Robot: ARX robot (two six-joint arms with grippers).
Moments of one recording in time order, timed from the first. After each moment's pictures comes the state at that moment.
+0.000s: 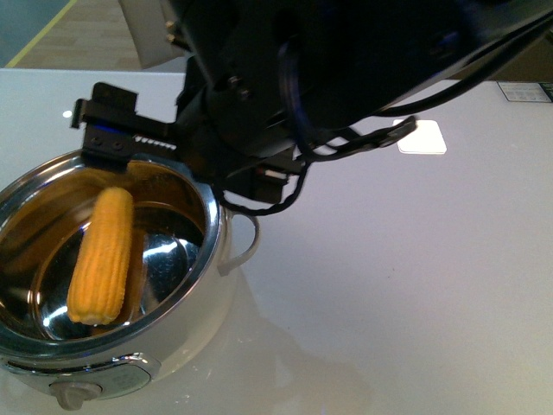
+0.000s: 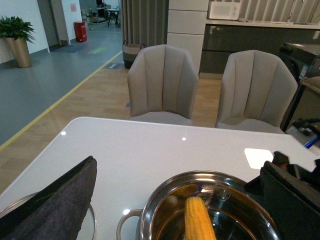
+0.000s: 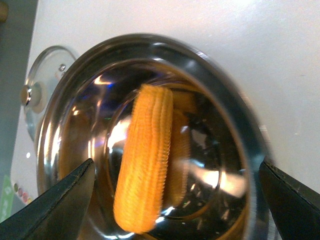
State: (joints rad) left arm 0.00 0.01 0.01 0.00 0.00 -0.01; right arm 0.72 2.12 1.26 0.13 -0.10 0.62
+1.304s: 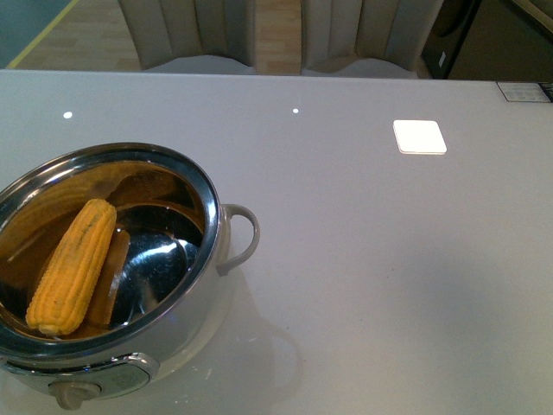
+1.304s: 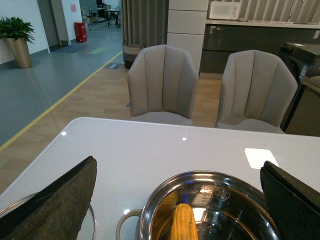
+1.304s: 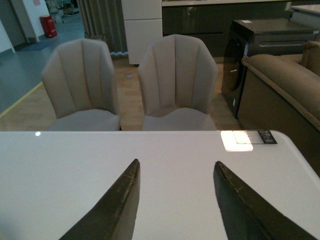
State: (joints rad) left arm 0.00 0.01 0.01 0.00 0.00 -0.01; right arm 0.19 0.83 0.14 0.68 0.18 0.01
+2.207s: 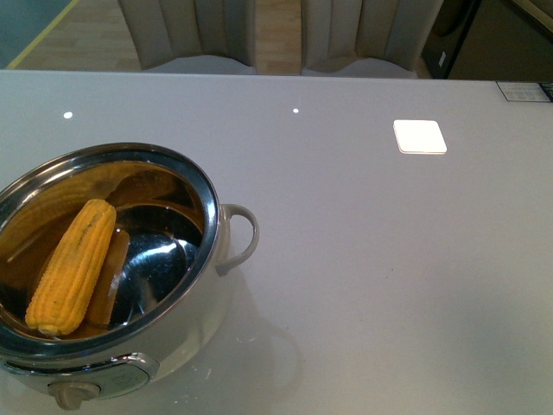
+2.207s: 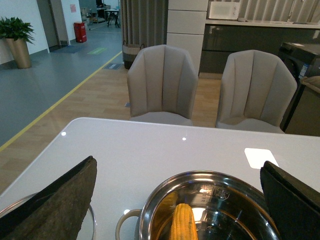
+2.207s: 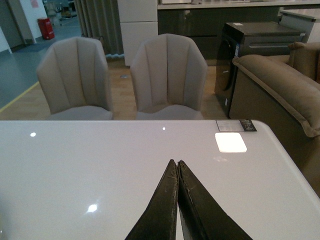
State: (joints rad) left arm 0.00 0.01 0.01 0.00 0.00 0.00; right arm 0.00 0.36 0.02 0.36 0.00 0.00
